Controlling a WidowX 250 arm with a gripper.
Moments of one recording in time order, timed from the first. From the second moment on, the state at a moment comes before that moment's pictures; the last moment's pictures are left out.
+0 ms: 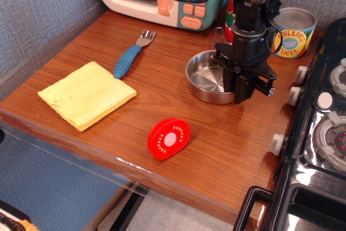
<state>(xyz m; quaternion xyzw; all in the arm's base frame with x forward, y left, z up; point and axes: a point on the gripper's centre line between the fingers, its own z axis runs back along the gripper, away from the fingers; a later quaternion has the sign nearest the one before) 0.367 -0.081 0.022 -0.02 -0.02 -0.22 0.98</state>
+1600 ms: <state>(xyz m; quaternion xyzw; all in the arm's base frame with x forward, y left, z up) 0.289 0.039 0.111 0.02 -0.11 -0.03 0.99</state>
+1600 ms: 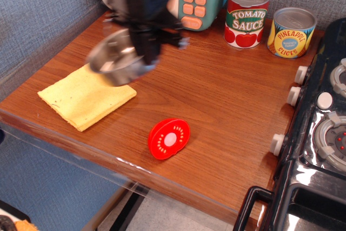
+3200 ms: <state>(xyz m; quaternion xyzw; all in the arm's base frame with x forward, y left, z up) 0.284 0.101 0.039 0.07 0.02 0.07 0.99</state>
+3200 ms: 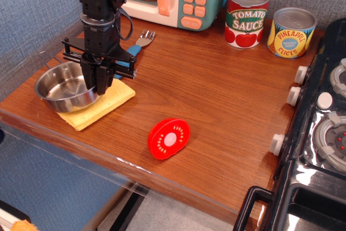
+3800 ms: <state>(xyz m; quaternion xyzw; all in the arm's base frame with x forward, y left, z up) 0.277 0.066 0.087 0.03 -0.07 -0.01 1.00</state>
